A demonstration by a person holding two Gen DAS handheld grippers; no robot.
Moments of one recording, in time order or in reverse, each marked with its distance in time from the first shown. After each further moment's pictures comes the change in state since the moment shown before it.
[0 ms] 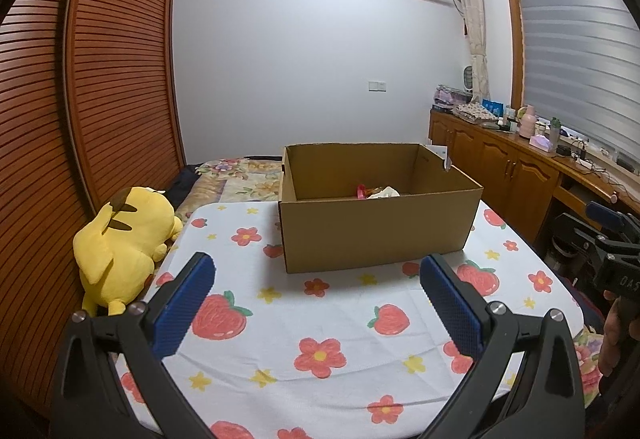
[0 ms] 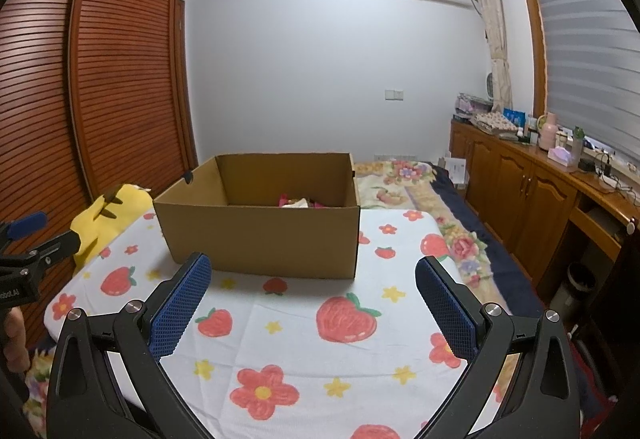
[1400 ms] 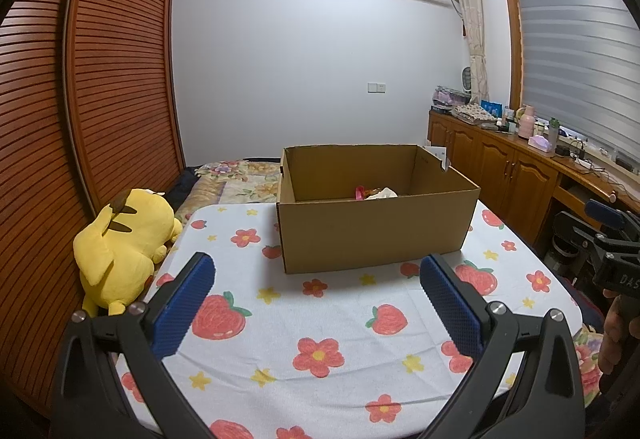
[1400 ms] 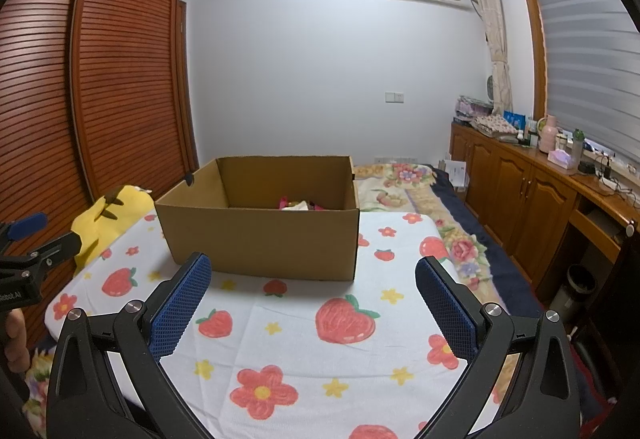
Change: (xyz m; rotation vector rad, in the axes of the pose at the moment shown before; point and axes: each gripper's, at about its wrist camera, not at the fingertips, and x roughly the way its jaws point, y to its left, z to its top) left arm -0.004 0.000 -0.001 0.002 -0.007 0.000; right arm -0.001 0.000 0.000 -0.004 -0.007 0.001
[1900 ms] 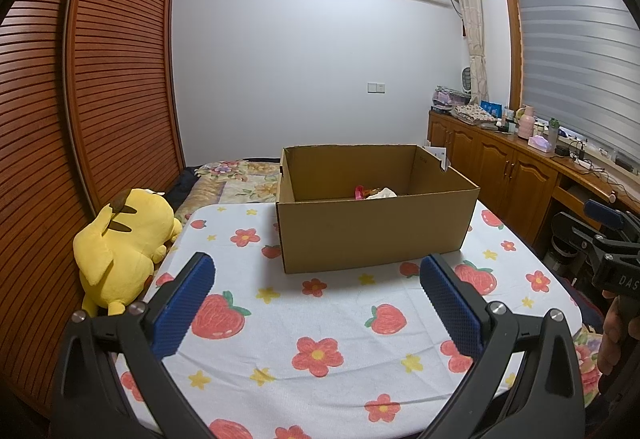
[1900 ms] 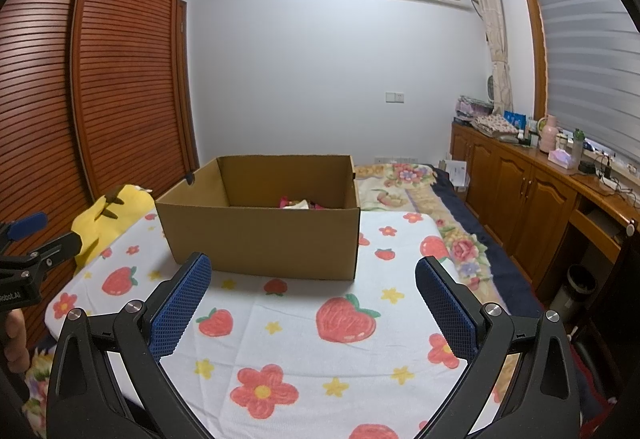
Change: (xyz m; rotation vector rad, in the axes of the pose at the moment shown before) left arm 0.000 0.000 0.000 -0.002 0.003 -0.003; right arm 0.000 0.000 0.000 -0.003 -0.002 -0.001
